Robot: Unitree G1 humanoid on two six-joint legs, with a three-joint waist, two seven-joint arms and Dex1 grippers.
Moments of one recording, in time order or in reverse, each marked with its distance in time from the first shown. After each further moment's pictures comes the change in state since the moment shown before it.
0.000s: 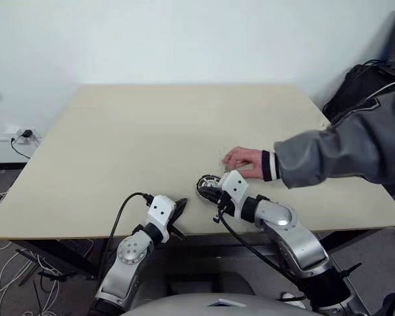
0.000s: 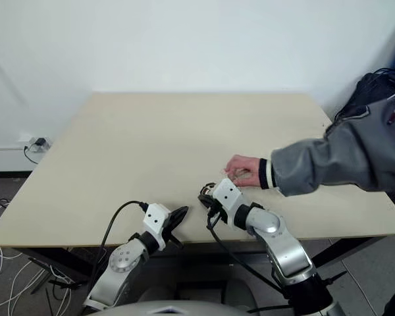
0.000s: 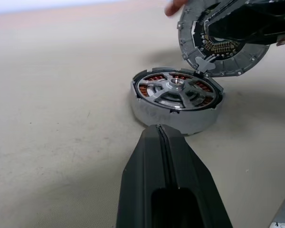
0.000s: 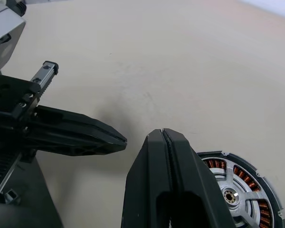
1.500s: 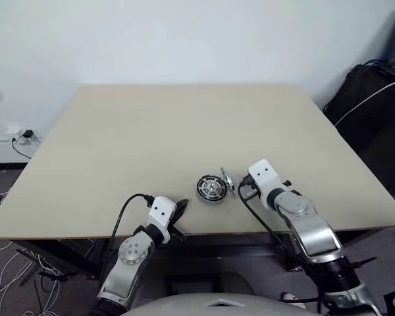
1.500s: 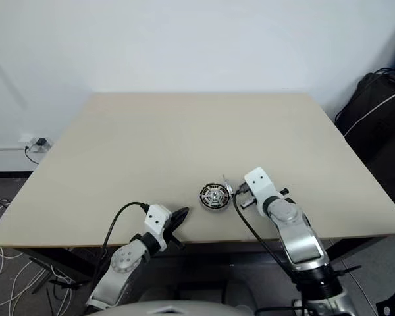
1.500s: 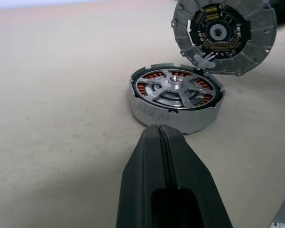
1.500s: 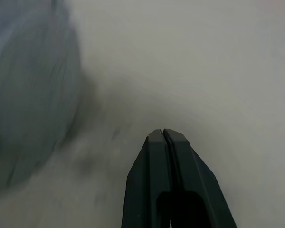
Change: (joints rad) left arm -0.008 -0.012 0.002 0.056 0.000 -0.030 -0.003; right arm -0.052 -0.102 -0.094 0.011 -0.208 0.413 -0.226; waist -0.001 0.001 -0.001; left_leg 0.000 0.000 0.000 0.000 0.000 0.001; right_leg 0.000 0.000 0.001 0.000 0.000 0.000
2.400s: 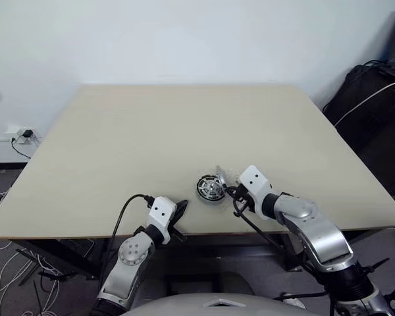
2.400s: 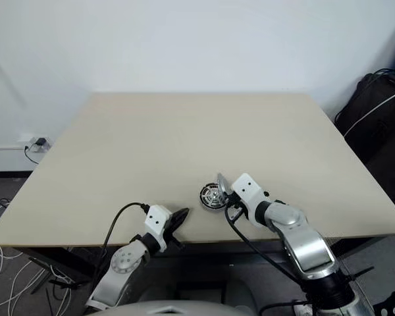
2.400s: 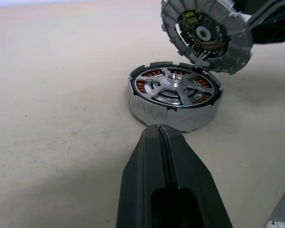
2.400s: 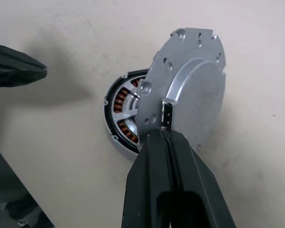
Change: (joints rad) left arm 0.008 0.002 -0.004 -0.033 0.000 0.027 0.001; right arm 0.014 -0.009 0.010 -0.083 0.172 -0.074 0.193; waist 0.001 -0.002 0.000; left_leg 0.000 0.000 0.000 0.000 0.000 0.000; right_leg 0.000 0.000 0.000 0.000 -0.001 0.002
